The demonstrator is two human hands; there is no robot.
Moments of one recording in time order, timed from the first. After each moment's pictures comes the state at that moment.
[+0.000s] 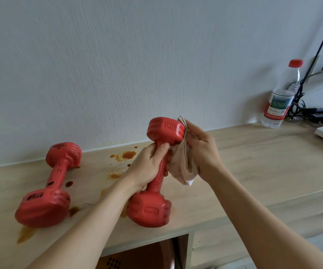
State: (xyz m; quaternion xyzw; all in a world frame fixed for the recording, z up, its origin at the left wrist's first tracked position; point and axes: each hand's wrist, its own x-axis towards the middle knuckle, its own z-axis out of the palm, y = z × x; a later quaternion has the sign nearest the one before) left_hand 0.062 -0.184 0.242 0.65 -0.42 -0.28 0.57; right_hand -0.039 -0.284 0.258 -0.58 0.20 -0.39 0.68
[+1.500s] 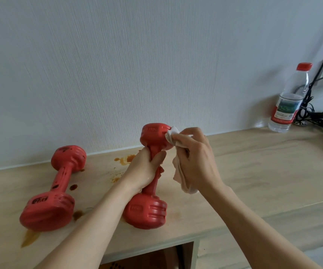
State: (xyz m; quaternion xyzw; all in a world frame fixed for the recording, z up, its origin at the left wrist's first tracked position) left_hand 0.073 -0.180 0.243 0.73 -0.38 -0.21 0.53; right_hand -0.032 -0.270 0.241 -0.83 0.21 -0.45 0.26
